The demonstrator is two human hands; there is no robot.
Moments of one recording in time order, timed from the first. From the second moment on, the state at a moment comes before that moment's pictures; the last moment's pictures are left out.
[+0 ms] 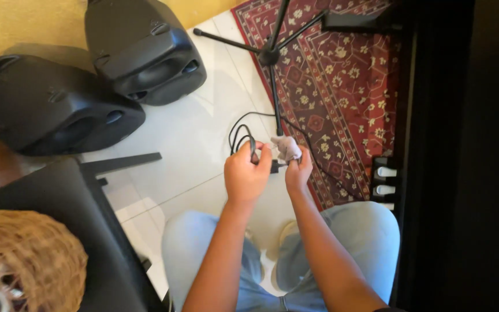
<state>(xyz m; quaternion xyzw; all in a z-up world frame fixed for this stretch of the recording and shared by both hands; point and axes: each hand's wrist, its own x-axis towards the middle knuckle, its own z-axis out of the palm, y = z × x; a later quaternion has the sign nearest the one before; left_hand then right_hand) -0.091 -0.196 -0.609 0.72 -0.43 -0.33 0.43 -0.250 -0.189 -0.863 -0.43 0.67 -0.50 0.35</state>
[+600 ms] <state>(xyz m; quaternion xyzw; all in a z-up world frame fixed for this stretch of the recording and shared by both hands) -0.087 -0.215 -0.831 0.77 -0.48 -0.30 0.29 -0.284 -0.216 -0.919 -0.68 0.61 -0.31 0.25</state>
